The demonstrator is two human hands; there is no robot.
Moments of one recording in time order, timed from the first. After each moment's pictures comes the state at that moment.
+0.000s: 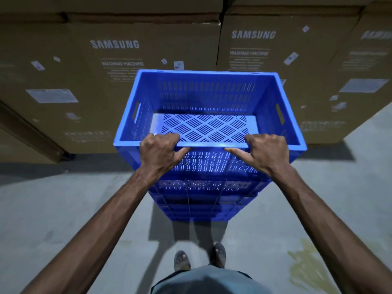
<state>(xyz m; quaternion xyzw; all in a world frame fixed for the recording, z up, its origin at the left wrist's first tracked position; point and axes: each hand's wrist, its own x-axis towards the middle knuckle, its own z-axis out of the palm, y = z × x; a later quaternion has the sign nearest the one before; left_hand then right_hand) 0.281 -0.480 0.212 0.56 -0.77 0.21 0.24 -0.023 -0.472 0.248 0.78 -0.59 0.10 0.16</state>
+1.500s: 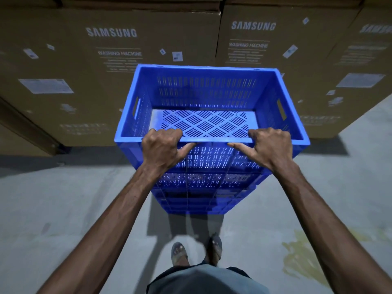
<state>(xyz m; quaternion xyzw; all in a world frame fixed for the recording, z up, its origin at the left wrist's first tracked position) 0.274 -0.463 0.205 0.55 -0.76 0.22 0.27 -0.028 -0.460 0.247 0.77 -0.61 0.10 0.15</state>
